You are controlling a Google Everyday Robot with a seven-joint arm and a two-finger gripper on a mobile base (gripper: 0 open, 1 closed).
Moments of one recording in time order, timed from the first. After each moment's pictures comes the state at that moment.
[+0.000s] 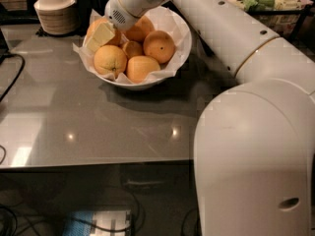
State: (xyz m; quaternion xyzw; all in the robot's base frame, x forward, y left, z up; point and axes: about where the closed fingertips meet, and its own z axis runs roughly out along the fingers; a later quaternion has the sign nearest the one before) arm 0.717 0.149 0.930 -0.56 0.72 0.22 0.34
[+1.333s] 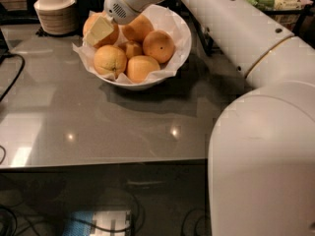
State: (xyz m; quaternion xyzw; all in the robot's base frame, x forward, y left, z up) arm 0.706 0.150 0.959 -0.57 0.70 0.22 0.37
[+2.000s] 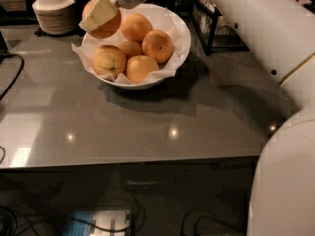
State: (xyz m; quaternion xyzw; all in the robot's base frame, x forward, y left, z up) arm 0.689 0.138 1.022 -0.56 0.66 0.20 0.46
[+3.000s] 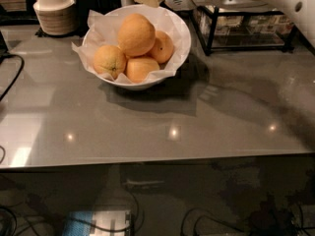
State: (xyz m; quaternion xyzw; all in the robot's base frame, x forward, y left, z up) arm 0.658 0.028 1.070 -0.44 0.65 0.20 0.58
